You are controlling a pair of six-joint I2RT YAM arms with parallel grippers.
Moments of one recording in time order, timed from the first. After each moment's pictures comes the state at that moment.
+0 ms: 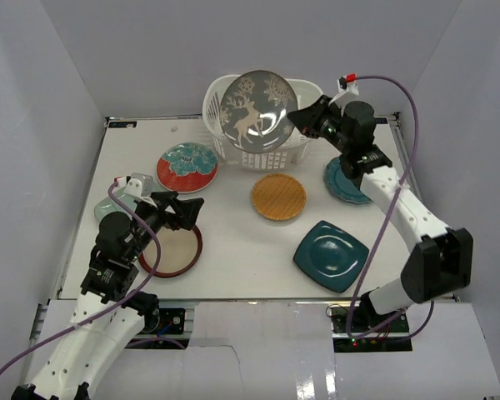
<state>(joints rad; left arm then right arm) -0.38 0.49 0.63 -0.14 0.14 -0.36 0.38 1.38 1.22 0.15 -0.29 0.65</state>
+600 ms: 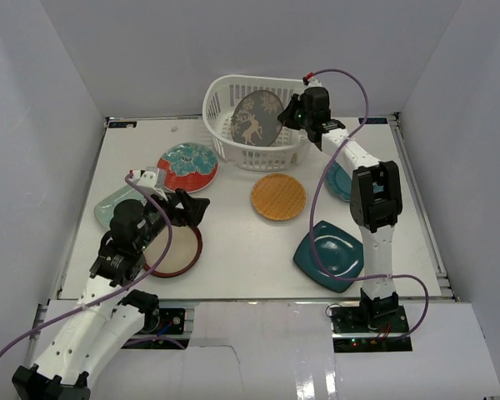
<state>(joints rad) -0.38 0.61 0.63 -0.15 0.15 -0.36 0.33 2.19 1.89 -0.03 -0.16 0.47</state>
